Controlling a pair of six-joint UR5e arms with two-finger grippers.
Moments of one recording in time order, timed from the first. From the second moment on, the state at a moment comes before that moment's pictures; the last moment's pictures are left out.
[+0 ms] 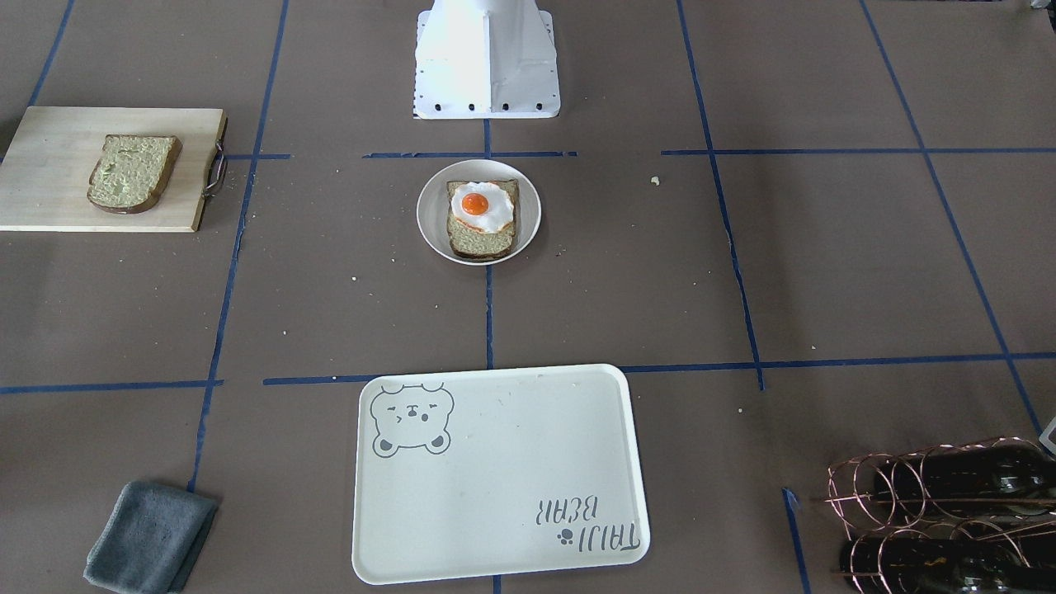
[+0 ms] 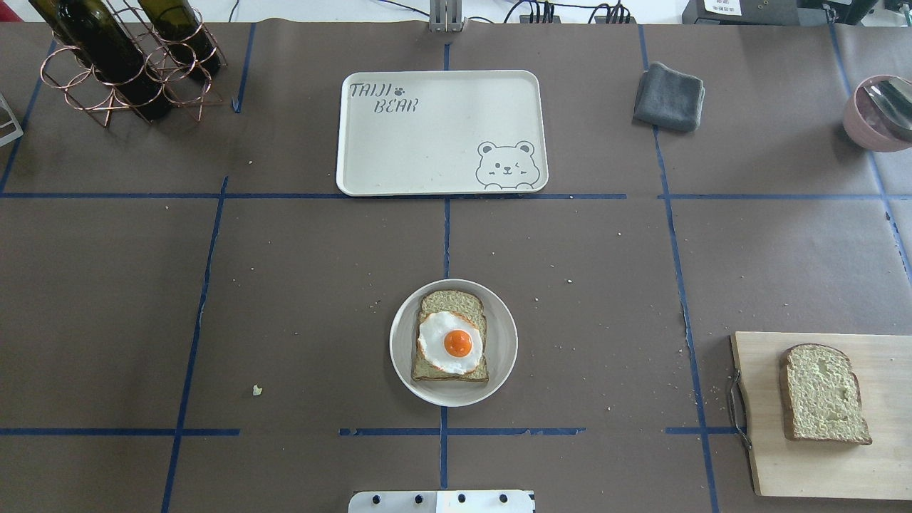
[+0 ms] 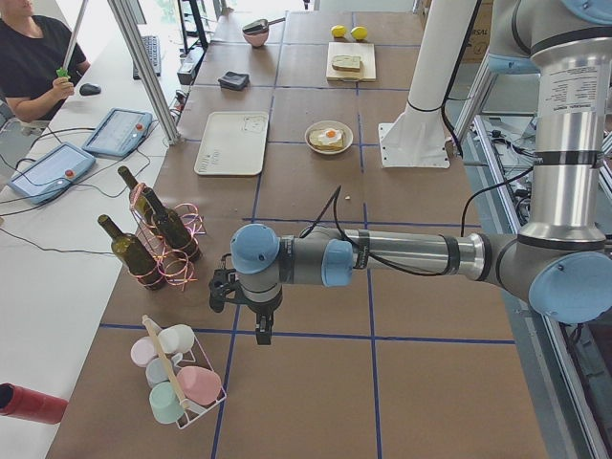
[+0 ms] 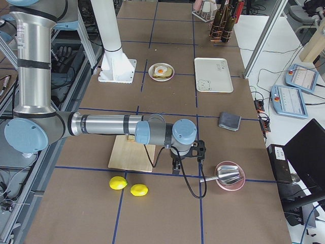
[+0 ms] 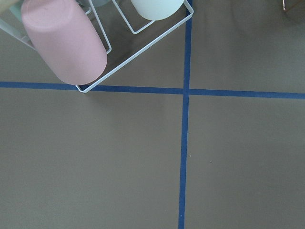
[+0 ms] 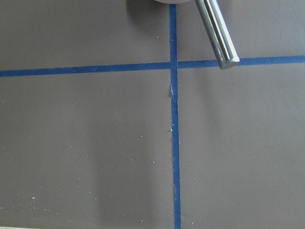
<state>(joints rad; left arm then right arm) -1.60 -1.53 -1.65 -1.55 -2.37 -0.03 1.56 -1.64 1.68 -1.64 2.43 0.02</state>
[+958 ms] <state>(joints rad) -1.56 -1.61 -1.66 -1.73 -2.37 -0.04 1.55 -1.59 1.68 -1.64 2.44 0.04</state>
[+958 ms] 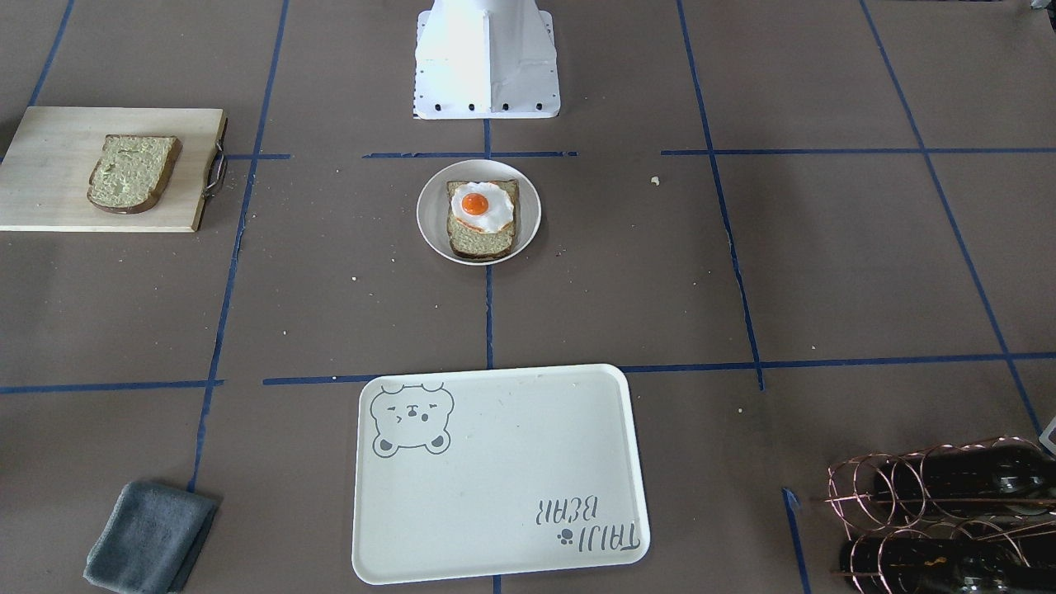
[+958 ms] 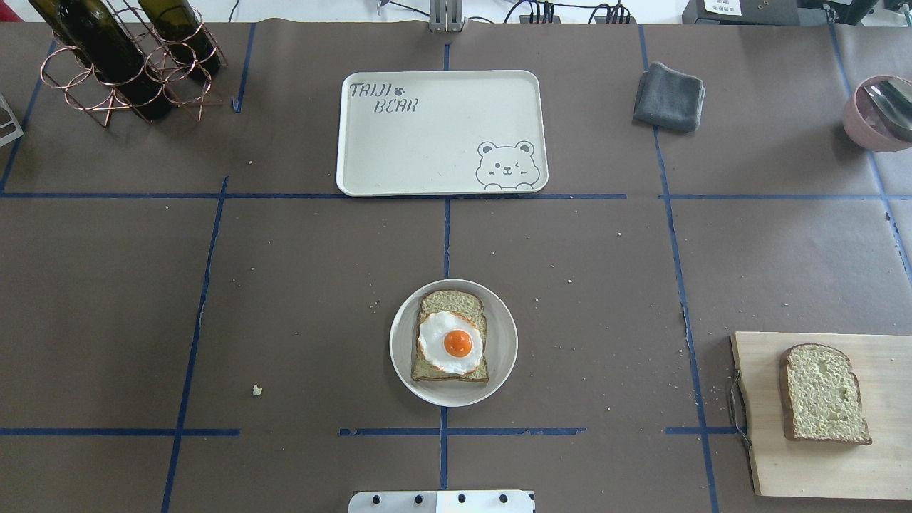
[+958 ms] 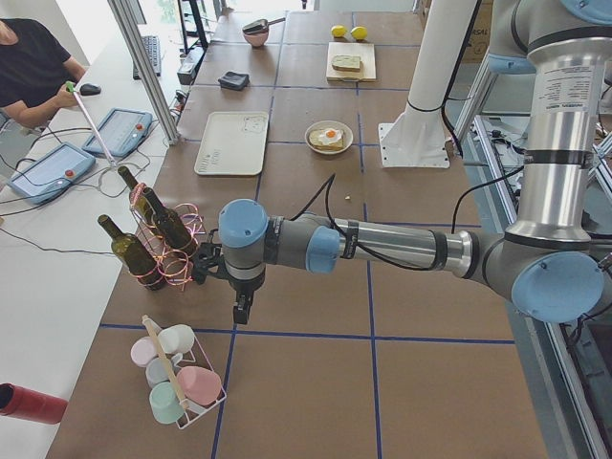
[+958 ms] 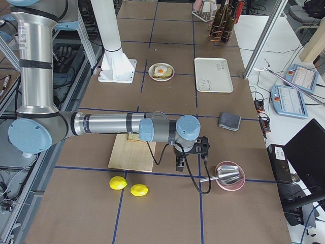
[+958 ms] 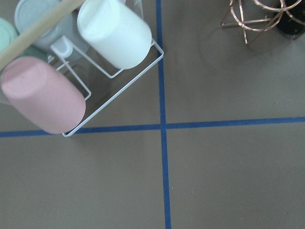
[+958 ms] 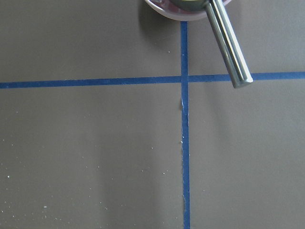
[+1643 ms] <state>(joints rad) -1.34 -1.70 -1.63 -2.02 -2.37 -0.18 1.34 -1.42 1.73 -1.58 2.44 0.31</state>
